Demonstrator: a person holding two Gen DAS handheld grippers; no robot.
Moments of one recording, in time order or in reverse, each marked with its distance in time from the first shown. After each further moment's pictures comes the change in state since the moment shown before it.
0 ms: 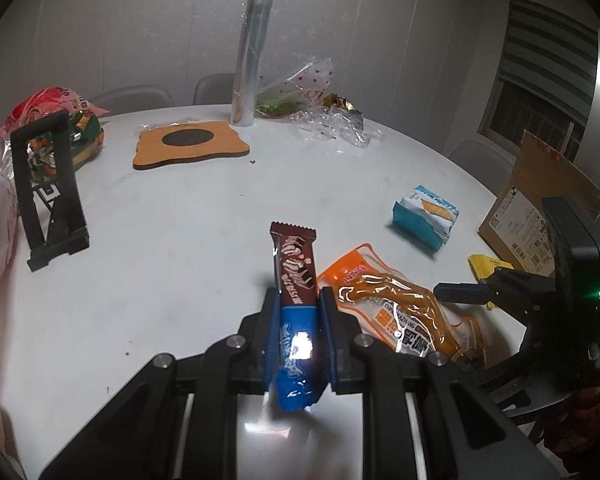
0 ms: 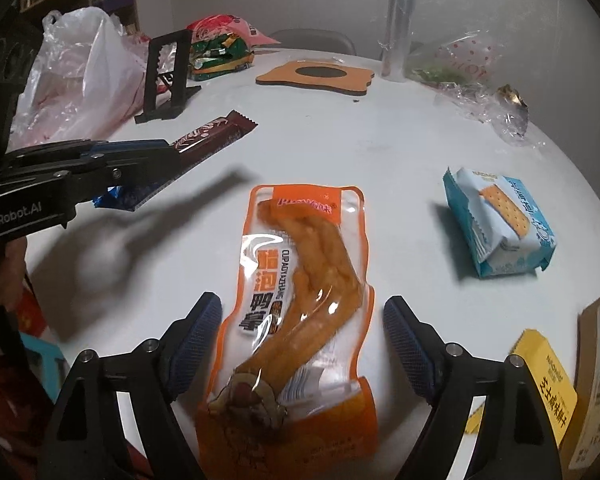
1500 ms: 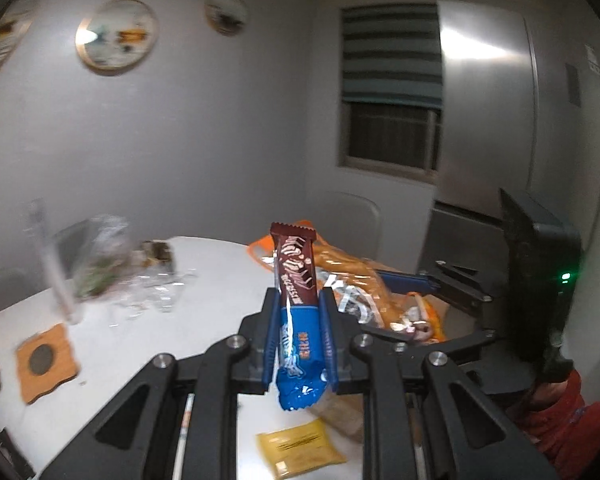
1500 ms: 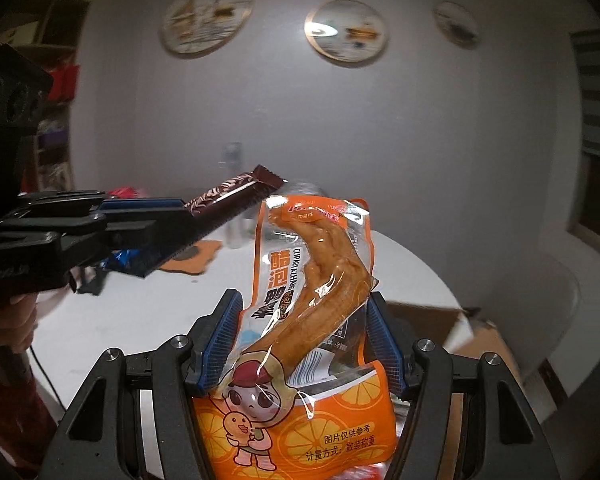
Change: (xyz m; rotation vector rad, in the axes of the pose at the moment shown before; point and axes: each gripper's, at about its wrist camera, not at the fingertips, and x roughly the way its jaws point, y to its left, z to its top) left arm -0.055 -0.274 0.152 0.406 -0.211 -0.374; right arm -0.253 -0.160 -0.010 0.177 -0.453 -0.302
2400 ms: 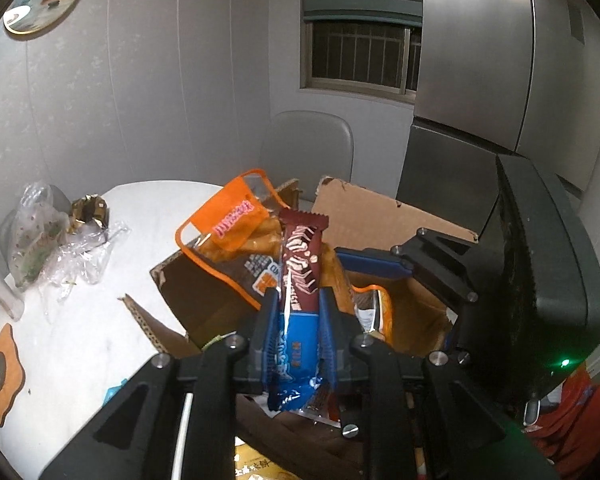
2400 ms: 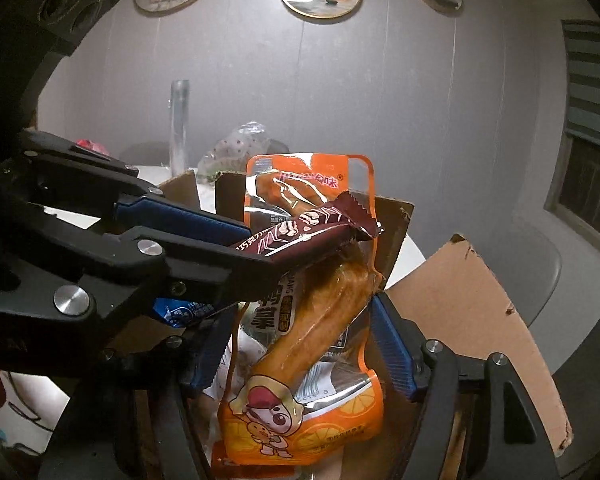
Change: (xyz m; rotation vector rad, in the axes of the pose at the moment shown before) left arm 0.137 -0.051 -0.014 0.081 0.274 -0.073; right arm 0.059 -0.059 -0.063 -0.040 0.115 -0.098
